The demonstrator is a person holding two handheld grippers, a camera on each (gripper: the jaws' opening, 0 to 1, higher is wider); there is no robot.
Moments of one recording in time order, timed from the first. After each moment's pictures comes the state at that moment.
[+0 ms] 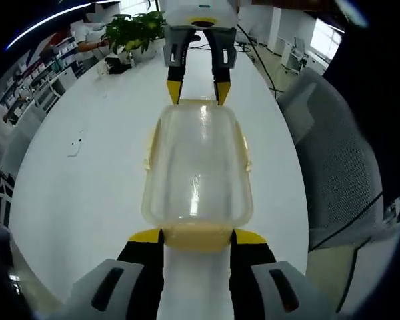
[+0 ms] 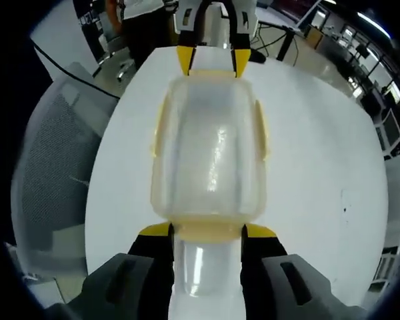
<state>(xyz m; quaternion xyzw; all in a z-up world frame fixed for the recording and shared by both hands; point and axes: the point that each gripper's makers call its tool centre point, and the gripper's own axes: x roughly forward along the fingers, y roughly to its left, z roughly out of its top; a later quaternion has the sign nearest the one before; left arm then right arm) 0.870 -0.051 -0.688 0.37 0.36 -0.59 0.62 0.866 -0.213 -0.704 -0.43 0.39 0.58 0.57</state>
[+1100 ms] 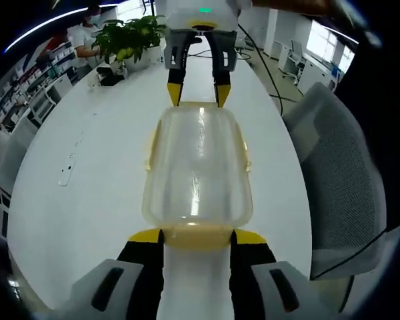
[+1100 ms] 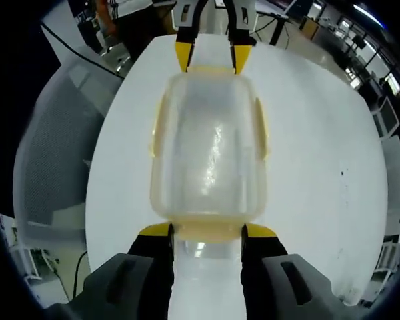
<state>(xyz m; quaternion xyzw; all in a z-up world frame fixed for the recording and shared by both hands) 0.877 -0.128 -0.692 0.36 0.35 -0.60 0.62 0.869 -0.289 -0.703 -0.44 0.41 0.57 0.57</state>
